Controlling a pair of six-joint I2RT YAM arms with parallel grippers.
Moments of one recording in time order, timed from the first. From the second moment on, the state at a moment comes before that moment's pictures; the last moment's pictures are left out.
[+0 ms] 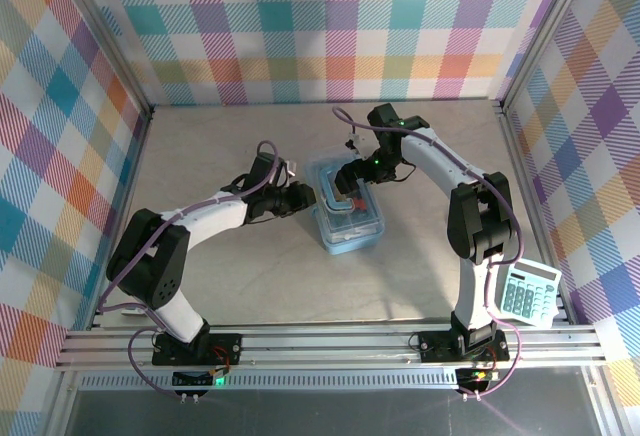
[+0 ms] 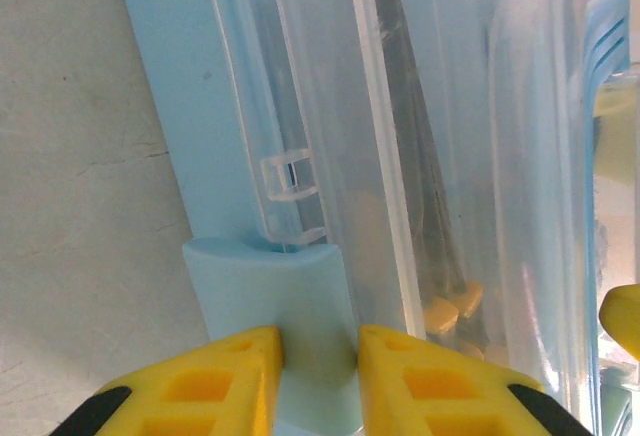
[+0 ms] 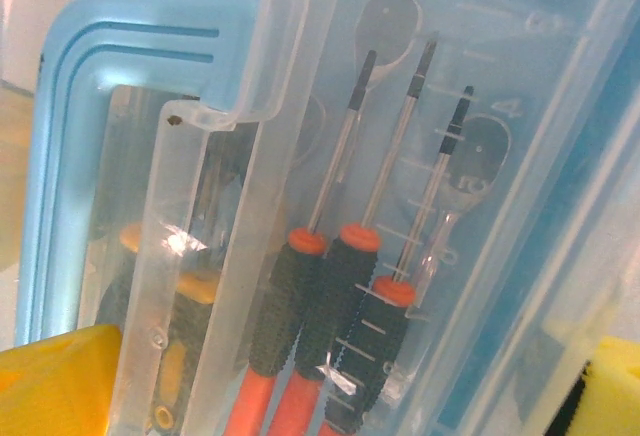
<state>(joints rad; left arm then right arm) -0.49 1.65 0.96 -0.10 0.38 -0.78 0.42 1.98 1.69 -1.01 -0.45 -0.09</state>
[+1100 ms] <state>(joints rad) -0.48 1.91 0.77 0.83 0.45 -1.00 0.34 1.90 1.56 -0.89 -0.47 0.10</state>
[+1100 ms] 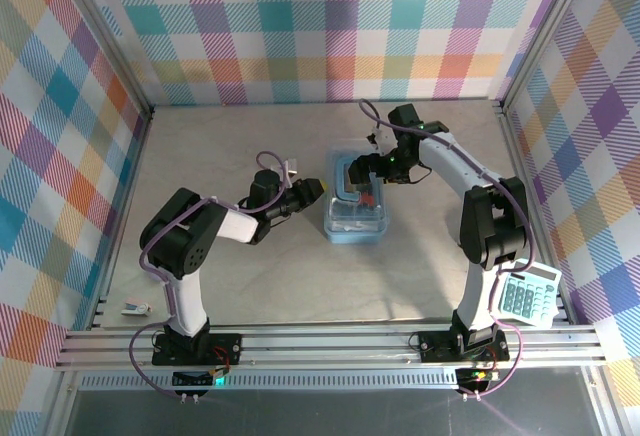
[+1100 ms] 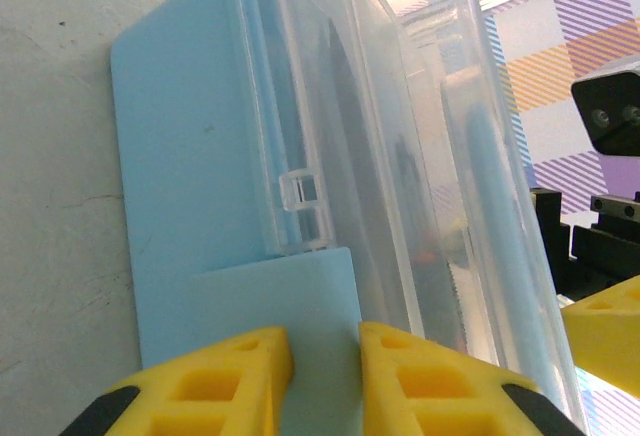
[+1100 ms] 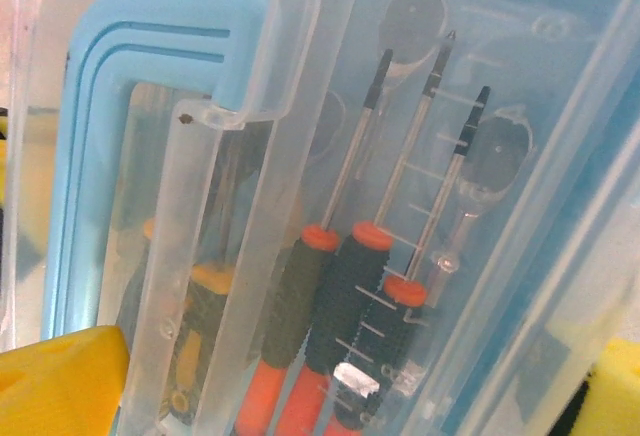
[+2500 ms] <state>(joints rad) -0.18 1.47 0.39 0.57 -0.40 -0.15 0.01 1.54 0.42 0.62 -0.09 0.04</state>
